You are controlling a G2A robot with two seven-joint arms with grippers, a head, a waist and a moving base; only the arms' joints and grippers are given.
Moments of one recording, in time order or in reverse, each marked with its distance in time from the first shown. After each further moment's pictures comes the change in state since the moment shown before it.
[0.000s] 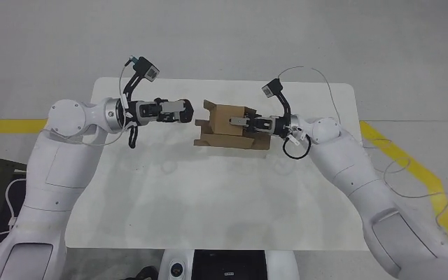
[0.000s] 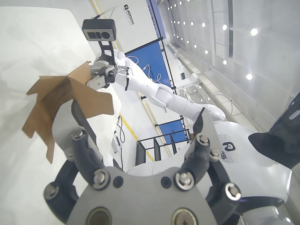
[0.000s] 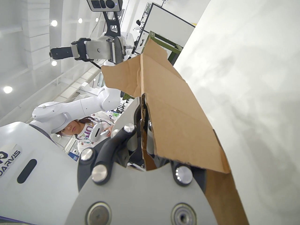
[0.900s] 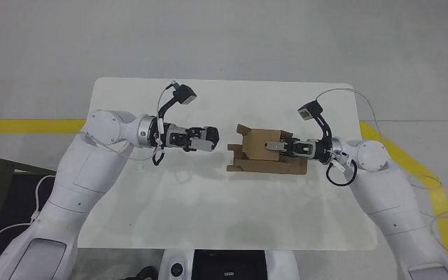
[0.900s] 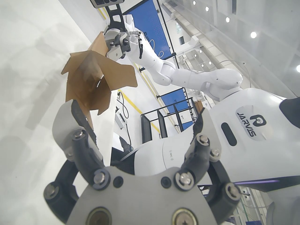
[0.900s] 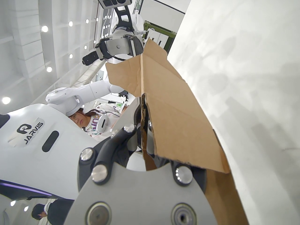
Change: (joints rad) left arm -0.018 -0.043 0.193 -0.014 -0.003 -0.156 -0.090; right arm -0.402 0.209 0.405 -0.477 -0.086 0.237 0.142
